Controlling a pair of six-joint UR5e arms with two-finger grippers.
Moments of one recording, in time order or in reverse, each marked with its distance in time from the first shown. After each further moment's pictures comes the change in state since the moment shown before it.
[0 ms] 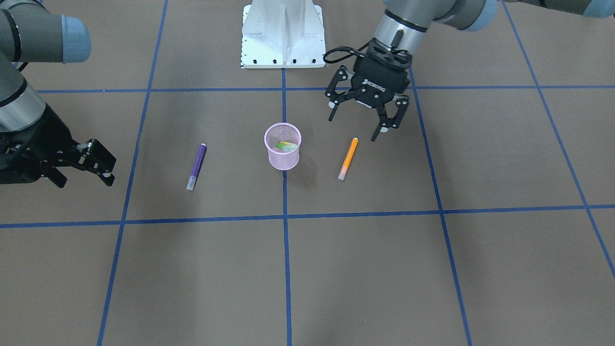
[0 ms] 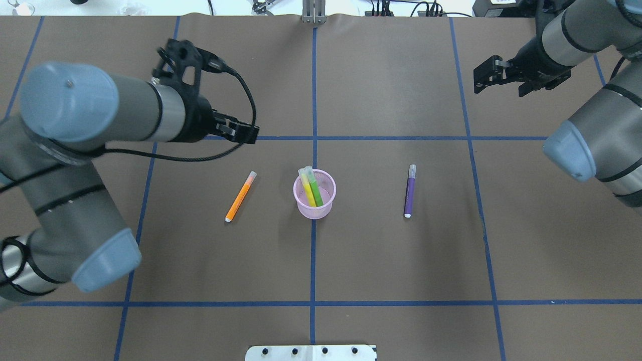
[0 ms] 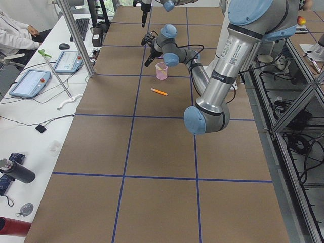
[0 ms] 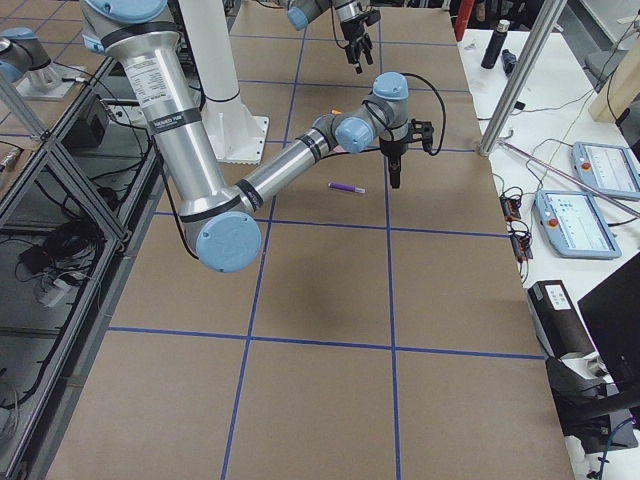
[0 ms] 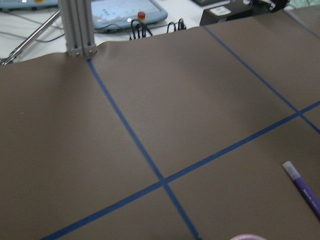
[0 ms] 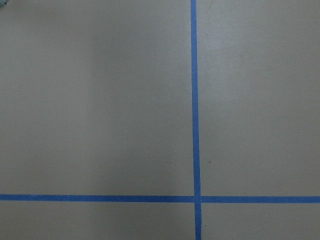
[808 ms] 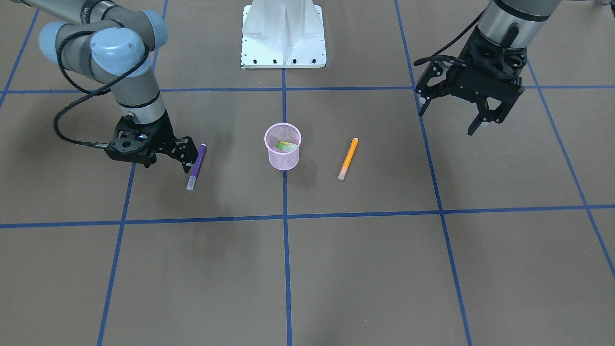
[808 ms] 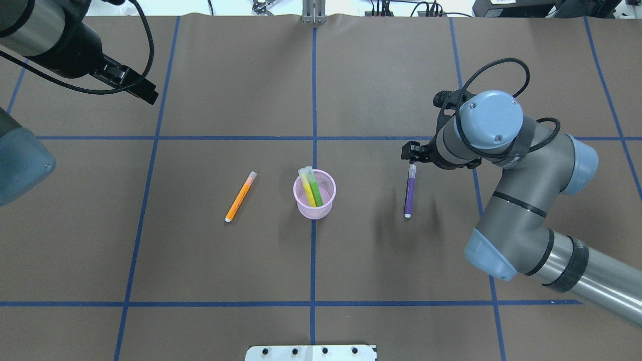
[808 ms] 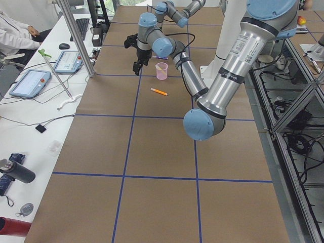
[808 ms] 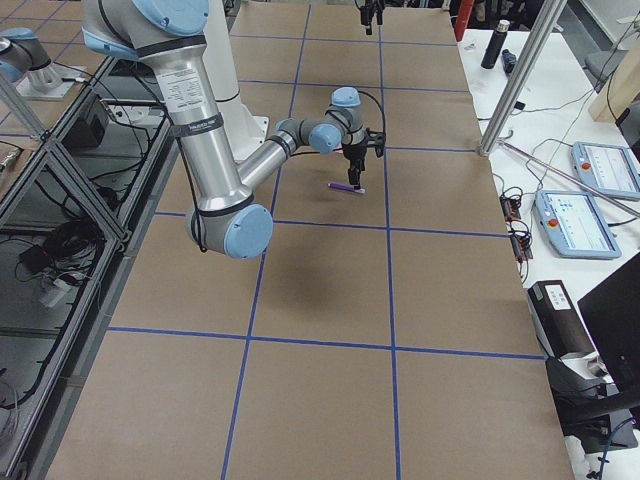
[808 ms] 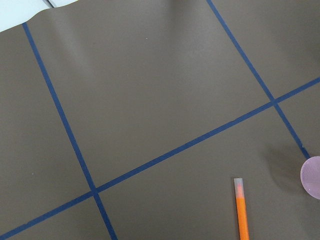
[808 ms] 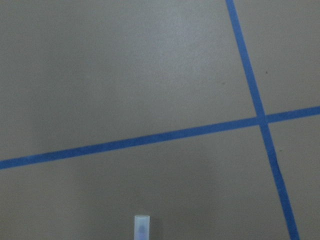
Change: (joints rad) left arm -0.252 0.001 -0.058 0.369 -0.261 0.327; right arm -0.364 0.015 -0.036 0.014 -0.322 0.350
